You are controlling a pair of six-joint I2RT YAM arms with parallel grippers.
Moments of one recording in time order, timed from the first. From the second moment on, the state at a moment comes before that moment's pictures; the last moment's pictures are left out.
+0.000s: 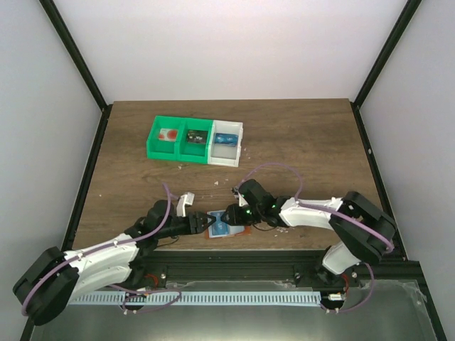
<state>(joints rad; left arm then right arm) -0.75 0.94 0.13 0.34 0.40 -0.94 0.90 1.50 0.65 0.02 -0.35 0.81</state>
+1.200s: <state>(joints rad) -0.74 1.28 0.16 0.48 0.44 -0.86 0.90 1.61 0.56 0.24 -0.37 0.86</state>
